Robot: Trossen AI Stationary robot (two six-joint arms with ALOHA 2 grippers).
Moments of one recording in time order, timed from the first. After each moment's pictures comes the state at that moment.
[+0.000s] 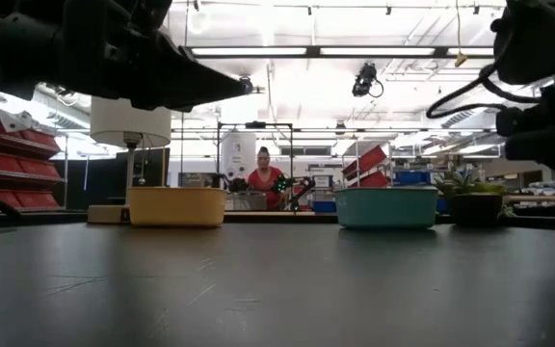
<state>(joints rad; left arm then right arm) -0.37 1.57 0.46 0.97 -0.38 0.18 0.34 1.29 0.63 -1.10 0.08 1.65</state>
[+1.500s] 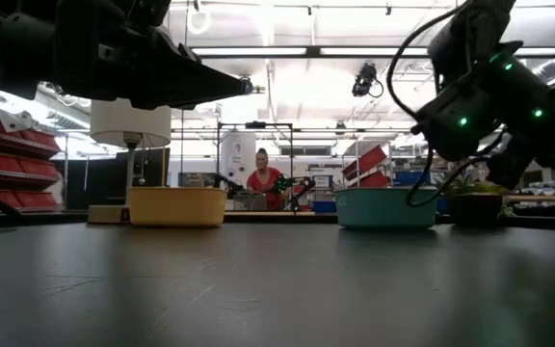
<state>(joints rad) -0.37 1.57 0.47 0.96 -0.34 0.21 0.01 1.68 0.80 -1.37 -0.19 0.59</state>
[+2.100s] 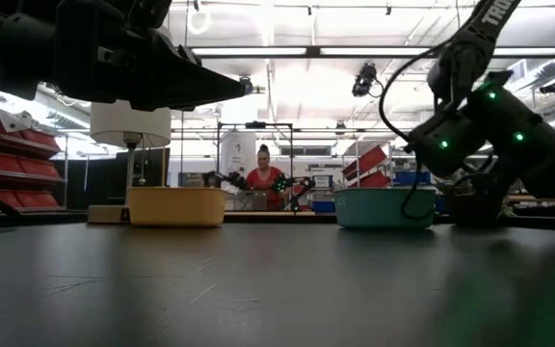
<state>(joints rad) -0.37 1.57 0.47 0.95 -0.34 0.21 -0.17 1.68 0.72 -1.22 -0.21 0.54</state>
